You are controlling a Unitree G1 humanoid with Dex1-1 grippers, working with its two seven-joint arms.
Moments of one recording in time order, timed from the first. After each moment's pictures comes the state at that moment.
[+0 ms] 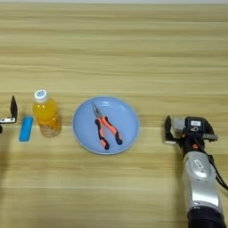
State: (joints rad) left arm -0.11 0.18 0.13 0.53 0.08 -0.56 0.11; right arm -0.08 -0.24 -0.25 0.43 0.06 -0.18 0.05
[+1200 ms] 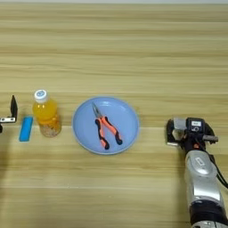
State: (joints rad) left arm -0.12 0.18 0.13 0.53 0.08 -0.56 0.11; right arm -0.14 -0.27 -0.25 0.56 0.06 -0.14 0.05
